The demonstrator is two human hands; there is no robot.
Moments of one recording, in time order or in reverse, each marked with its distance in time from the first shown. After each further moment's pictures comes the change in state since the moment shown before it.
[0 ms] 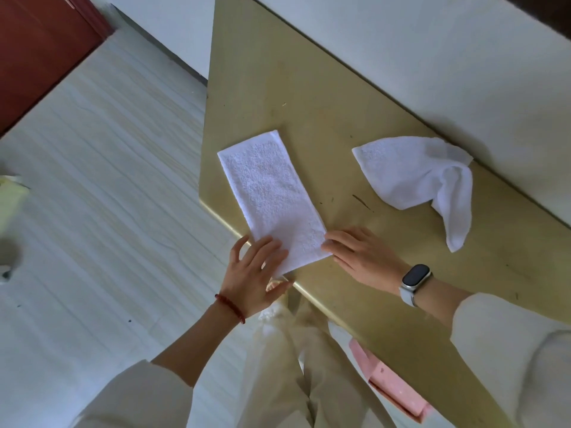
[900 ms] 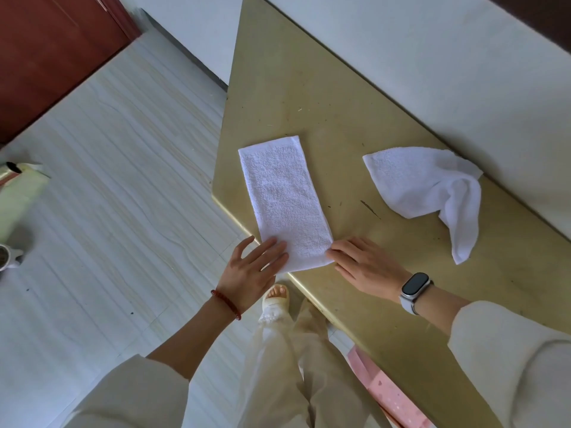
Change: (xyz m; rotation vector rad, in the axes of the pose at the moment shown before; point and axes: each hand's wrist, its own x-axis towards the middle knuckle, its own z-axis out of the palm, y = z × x) left_hand -0.010 -0.010 -0.008 0.029 0.041 0.117; right_hand -0.002 -0.006 0.002 -0.027 -0.024 -0.099
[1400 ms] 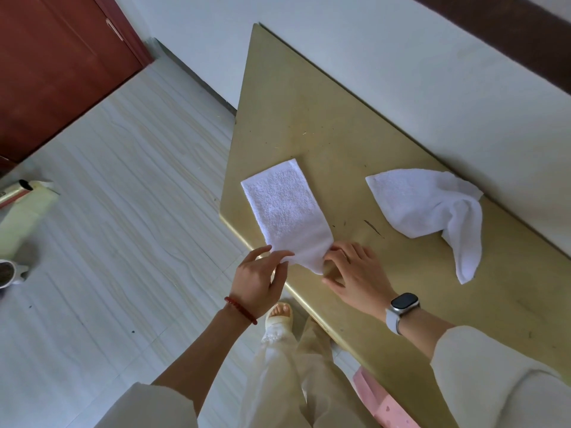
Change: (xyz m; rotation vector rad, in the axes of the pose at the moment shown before) left_hand 0.046 0.016 -0.034 -0.352 0.123 -0.441; right_hand 0.029 -0.020 -0.008 0.033 0.003 0.349
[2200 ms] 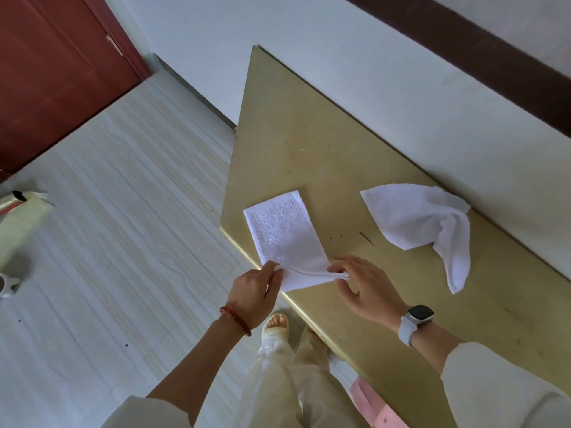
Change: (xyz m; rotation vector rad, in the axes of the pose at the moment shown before) left_hand 0.003 0.004 -0.017 -0.027 -0.237 -0.217; right_hand -0.004 -0.002 -0.032 0.321 0.039 0.088
